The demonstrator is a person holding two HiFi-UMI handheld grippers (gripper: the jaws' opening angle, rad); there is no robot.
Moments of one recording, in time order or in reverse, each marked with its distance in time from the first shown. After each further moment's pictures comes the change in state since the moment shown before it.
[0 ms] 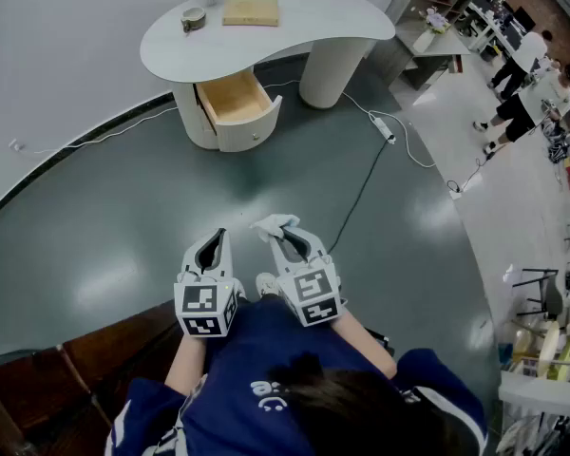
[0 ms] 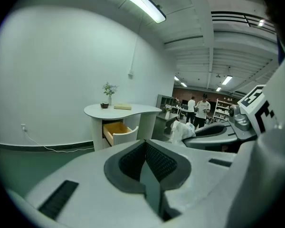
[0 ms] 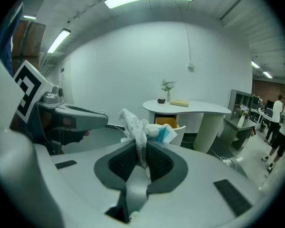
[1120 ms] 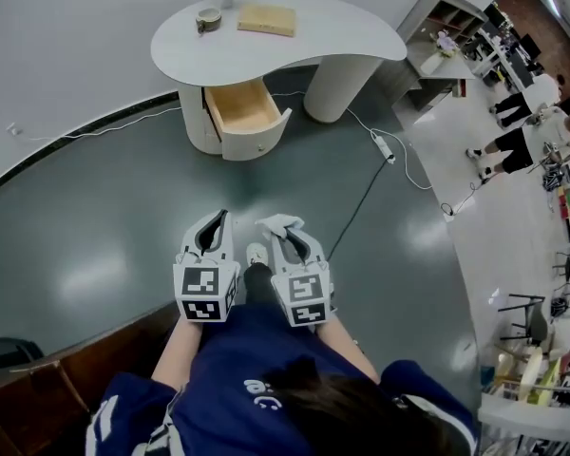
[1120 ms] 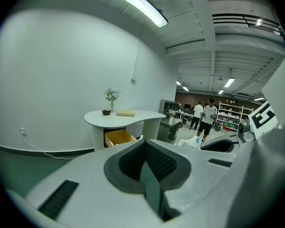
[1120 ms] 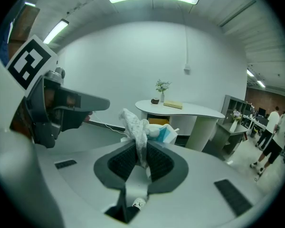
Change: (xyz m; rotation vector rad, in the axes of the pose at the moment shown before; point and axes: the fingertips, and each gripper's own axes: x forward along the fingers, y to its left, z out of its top) left arm 0.044 0.033 0.037 0.003 -0.063 0.031; right arm 0.043 -0.021 0.005 -0.033 0.000 -0.094
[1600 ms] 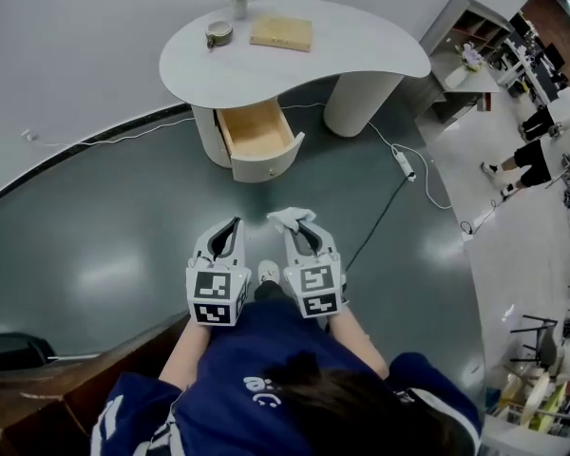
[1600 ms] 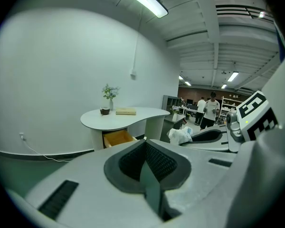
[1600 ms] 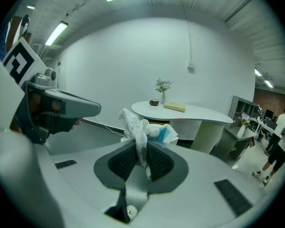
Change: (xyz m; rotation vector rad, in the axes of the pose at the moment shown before) left arm 0.082 0.007 0.022 0.027 0.039 0.033; right arm 0.079 -0.074 0.035 -0.035 -0.005 0.054
